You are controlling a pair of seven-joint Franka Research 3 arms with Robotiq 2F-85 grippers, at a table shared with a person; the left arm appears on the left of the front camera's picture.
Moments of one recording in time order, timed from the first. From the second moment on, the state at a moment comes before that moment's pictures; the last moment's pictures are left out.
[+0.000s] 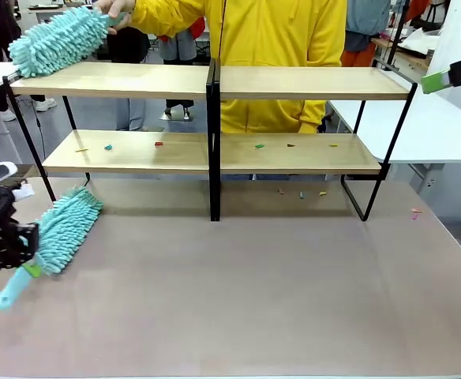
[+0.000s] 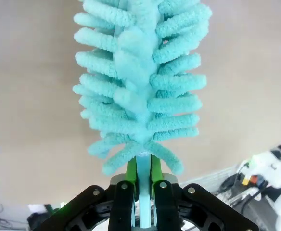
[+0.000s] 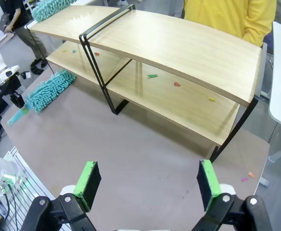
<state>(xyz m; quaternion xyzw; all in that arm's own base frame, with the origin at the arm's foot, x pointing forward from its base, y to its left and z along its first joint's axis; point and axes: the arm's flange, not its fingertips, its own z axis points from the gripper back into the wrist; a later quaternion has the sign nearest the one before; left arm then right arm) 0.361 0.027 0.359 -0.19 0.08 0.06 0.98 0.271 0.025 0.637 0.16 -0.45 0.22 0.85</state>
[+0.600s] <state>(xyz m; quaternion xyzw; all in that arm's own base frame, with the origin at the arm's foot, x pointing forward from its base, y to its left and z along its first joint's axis) 0.285 0.132 0.415 -0.18 0.05 -0.10 0.98 0.271 0.025 0.637 0.16 -0.45 0.22 0.85</state>
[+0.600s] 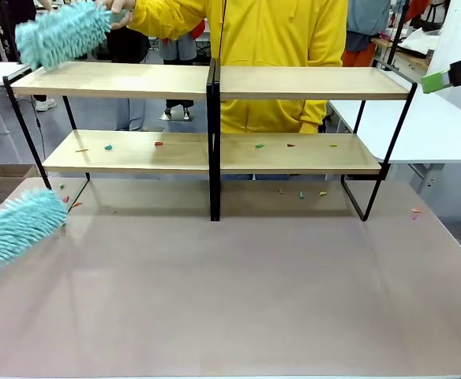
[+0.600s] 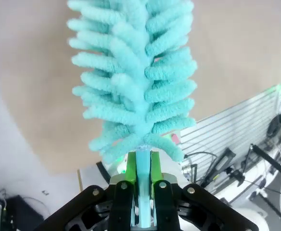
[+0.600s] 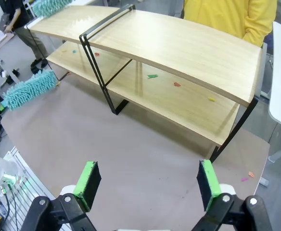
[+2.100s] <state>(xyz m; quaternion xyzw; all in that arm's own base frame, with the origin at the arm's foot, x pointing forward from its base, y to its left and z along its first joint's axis) 0.226 0.212 0.416 -0.29 -0.05 -0.49 0.82 0.271 0.025 0.637 0.16 -0.45 0.22 0.85</state>
